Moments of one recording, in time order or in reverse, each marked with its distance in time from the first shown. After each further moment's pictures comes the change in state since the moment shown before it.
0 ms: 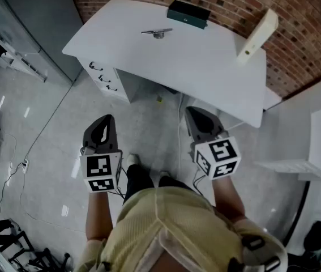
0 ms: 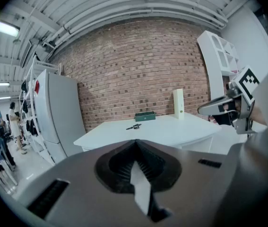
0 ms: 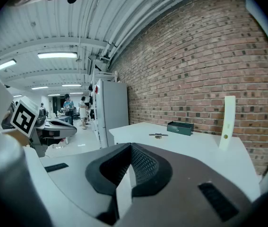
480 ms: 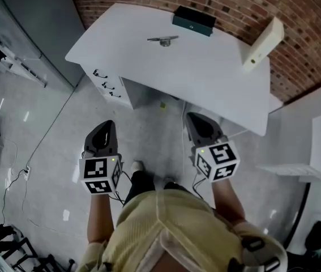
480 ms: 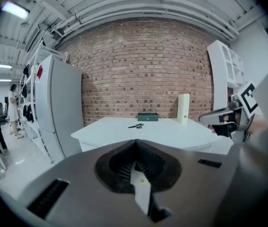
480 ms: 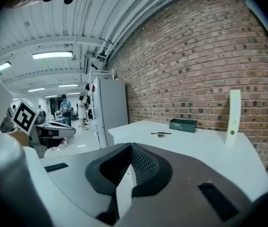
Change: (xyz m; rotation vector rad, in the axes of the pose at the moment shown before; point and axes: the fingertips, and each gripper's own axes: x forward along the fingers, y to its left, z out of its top) left arm 0.027 0.055 -0.013 -0.140 0.025 -0.057; right arm 0.053 0.018 0.005 0.043 0.030 -0.016
